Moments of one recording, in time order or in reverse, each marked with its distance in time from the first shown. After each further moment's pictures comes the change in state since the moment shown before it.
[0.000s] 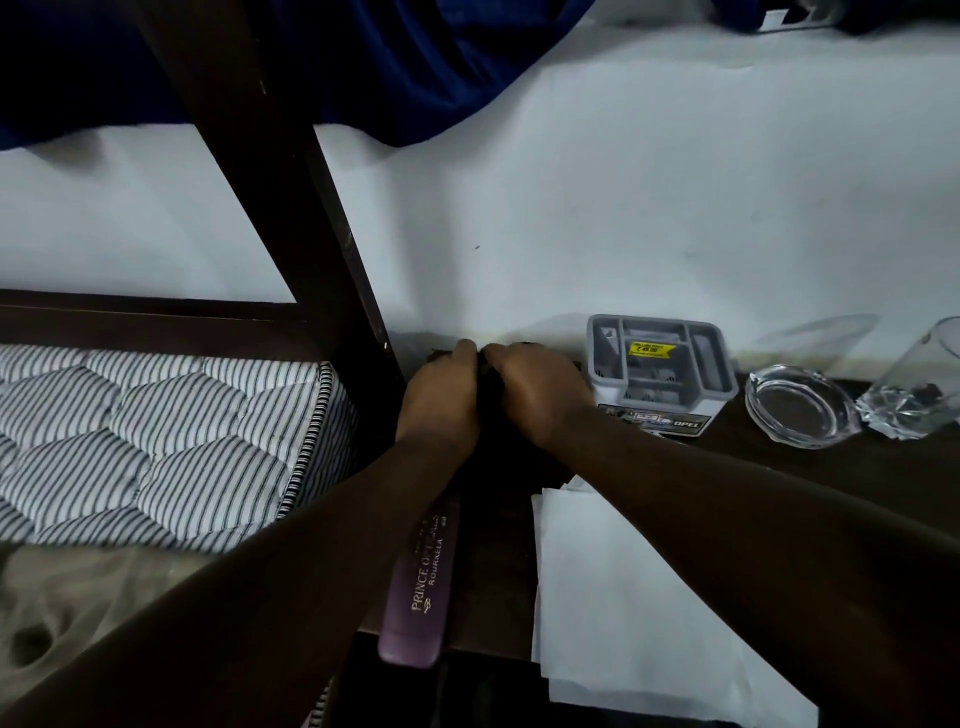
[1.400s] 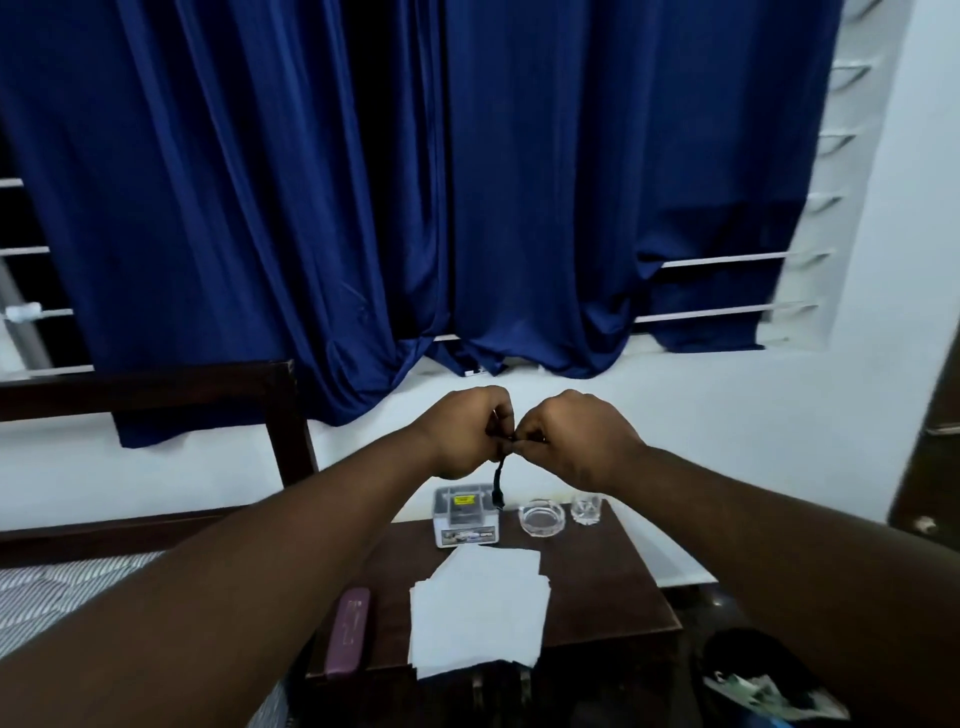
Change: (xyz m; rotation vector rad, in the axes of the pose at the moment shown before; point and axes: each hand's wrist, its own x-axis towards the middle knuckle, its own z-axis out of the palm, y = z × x) left_hand -0.231 0.284 -0.310 -0.247 -0.122 0.560; right_hand -0.340 -0.088 -0.388 -0.227 0.307 0.124
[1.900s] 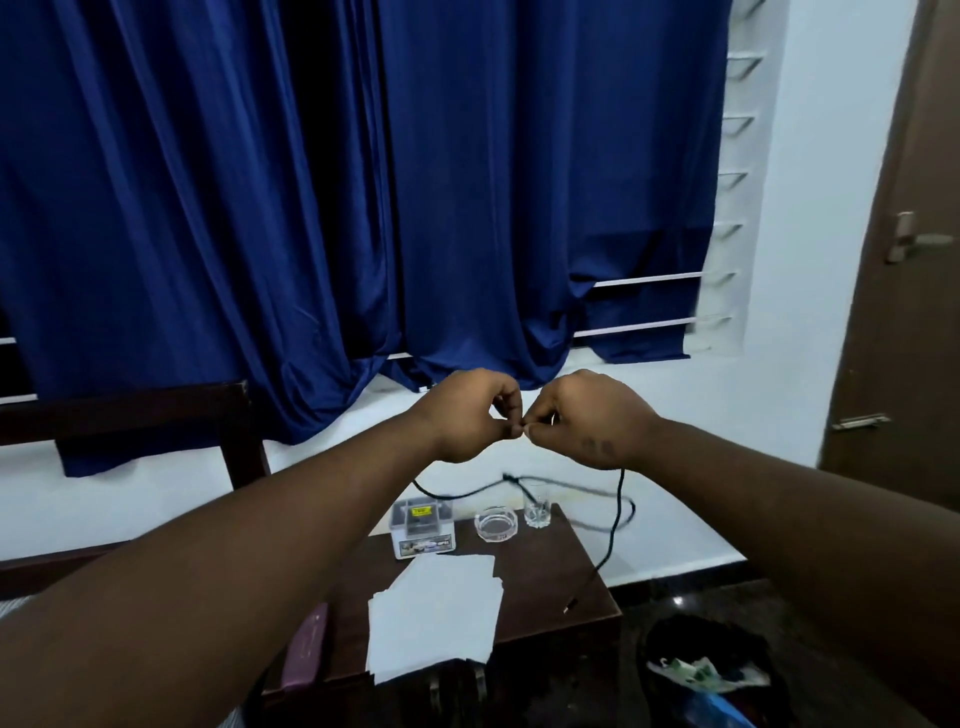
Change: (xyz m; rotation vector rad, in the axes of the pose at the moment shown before) left_hand -0.005 0.088 0.000 0.060 0.055 0.173; right_hand -0.056 0.029 -0.076 -0.009 0.017 0.078
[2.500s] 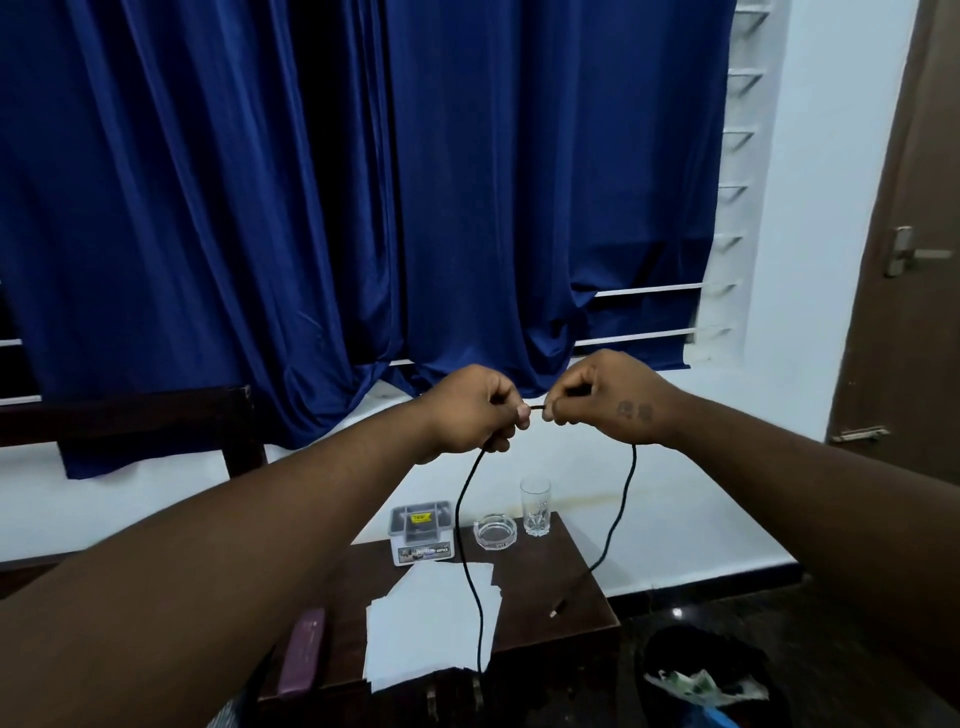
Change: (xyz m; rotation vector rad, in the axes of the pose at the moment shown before) left_hand -0.003 0.012 -0.013 -0.420 -0.068 -0.164; right_hand 0.003 0.018 -0.037 0.361 -0.037 0.054
